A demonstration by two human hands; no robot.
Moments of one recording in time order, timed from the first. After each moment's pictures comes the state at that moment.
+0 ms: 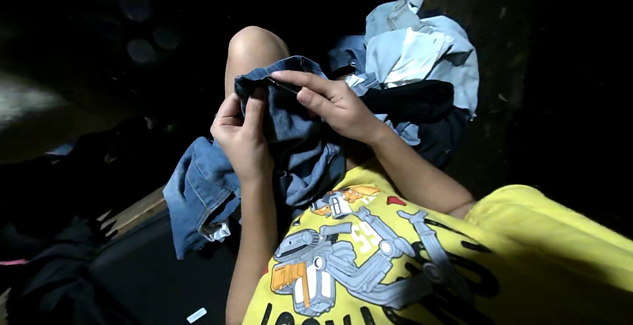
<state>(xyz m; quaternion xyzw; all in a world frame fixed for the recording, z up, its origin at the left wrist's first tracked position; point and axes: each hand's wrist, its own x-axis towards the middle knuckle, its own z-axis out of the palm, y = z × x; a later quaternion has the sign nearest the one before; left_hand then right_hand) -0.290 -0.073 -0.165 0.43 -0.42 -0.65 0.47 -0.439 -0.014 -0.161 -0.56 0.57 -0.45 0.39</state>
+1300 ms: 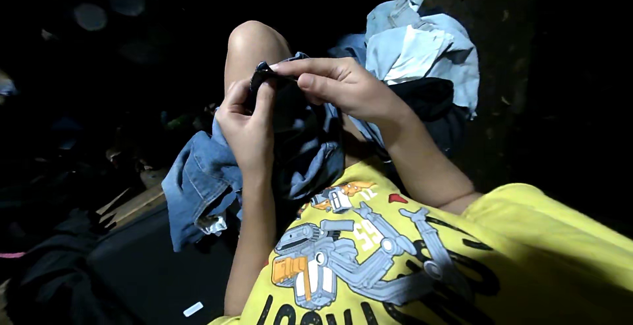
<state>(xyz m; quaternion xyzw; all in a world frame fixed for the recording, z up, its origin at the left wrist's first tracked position) -0.289 -0.072 -0.166 0.41 -0.53 -0.60 0.44 -0.451 -0.022 -0.132 -0.49 0.53 -0.46 0.51</state>
